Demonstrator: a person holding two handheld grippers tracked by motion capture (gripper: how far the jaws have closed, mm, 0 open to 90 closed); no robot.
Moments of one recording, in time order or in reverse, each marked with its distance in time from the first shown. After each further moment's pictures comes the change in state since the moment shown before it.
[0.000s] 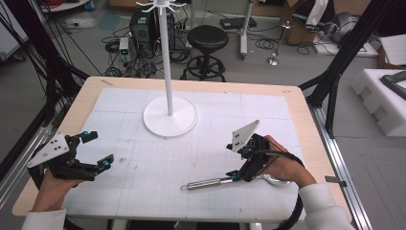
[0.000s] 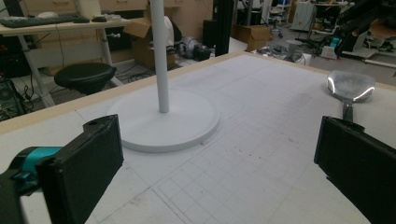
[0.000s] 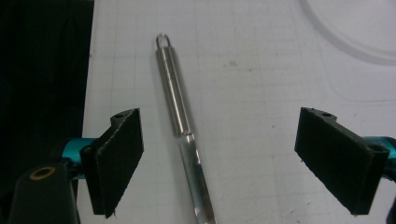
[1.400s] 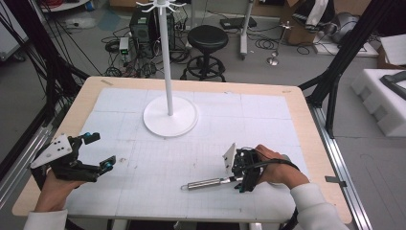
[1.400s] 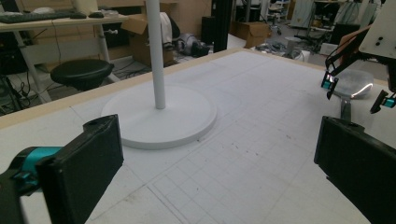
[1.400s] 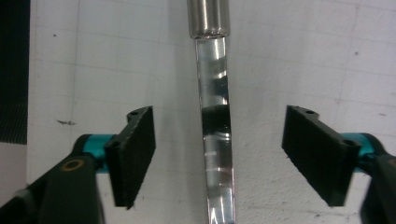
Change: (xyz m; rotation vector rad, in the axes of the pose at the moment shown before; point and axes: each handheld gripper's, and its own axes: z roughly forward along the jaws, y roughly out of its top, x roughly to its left) left arm -0.004 -0.002 0.003 0.010 -0.004 -0.003; right arm 0.005 -0.025 0.057 0.362 0.076 -0.163
